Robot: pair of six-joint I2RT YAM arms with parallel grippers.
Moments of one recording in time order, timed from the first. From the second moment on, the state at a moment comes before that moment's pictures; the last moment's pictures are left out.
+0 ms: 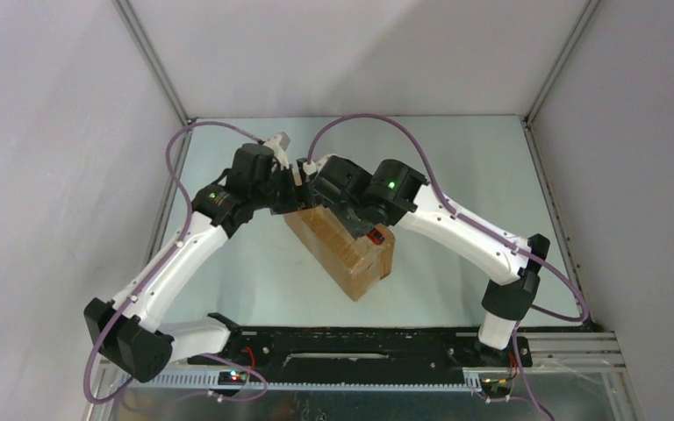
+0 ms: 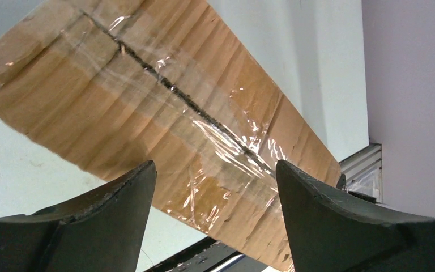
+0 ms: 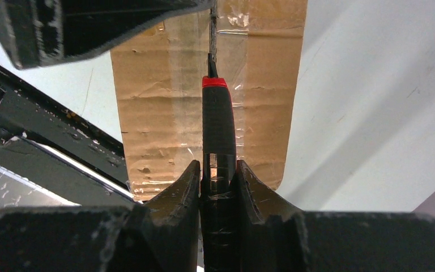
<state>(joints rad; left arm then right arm) -0.49 1.19 1.19 -0.65 0.19 -0.60 1.10 1.78 2.06 -1.39 0.31 0.29</state>
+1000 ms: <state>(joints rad) -0.60 1.24 1.18 -0.59 0.13 -0.61 1.08 1.78 2.01 -1.35 0.28 0.31</state>
